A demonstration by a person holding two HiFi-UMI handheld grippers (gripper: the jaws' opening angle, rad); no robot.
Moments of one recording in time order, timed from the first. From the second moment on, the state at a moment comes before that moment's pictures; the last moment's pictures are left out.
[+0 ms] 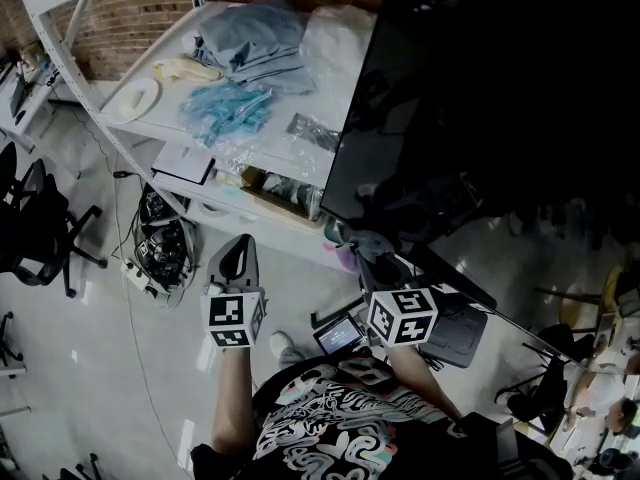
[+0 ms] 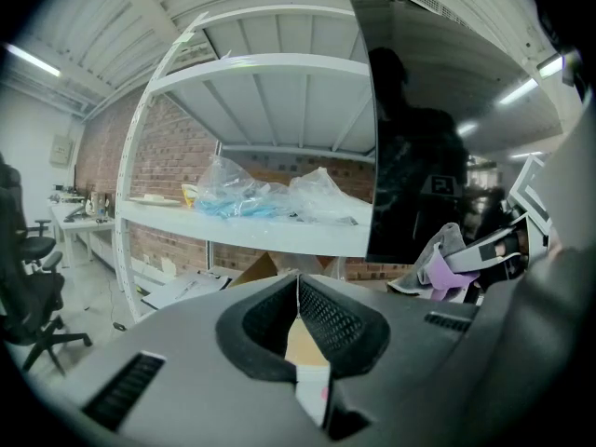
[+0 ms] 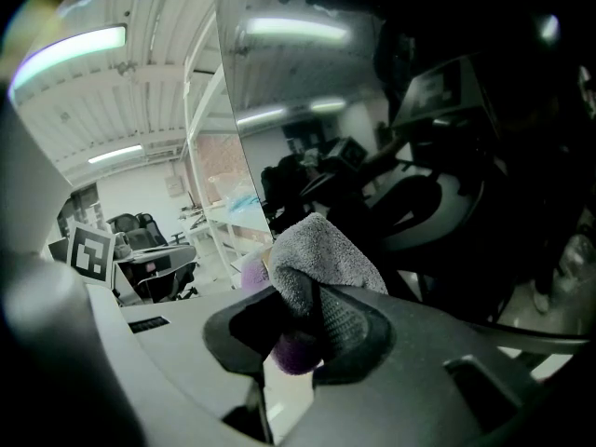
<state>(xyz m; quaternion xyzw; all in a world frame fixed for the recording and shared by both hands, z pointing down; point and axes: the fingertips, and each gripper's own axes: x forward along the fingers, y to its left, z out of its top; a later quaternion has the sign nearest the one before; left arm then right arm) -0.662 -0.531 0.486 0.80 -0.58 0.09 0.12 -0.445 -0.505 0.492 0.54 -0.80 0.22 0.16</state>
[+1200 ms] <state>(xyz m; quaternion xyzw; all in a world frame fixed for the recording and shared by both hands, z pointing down) -0.730 -0.560 0.490 0.81 -0.57 0.08 0.12 -0.500 -0.539 0.495 0.56 -0.78 0.22 0.15</state>
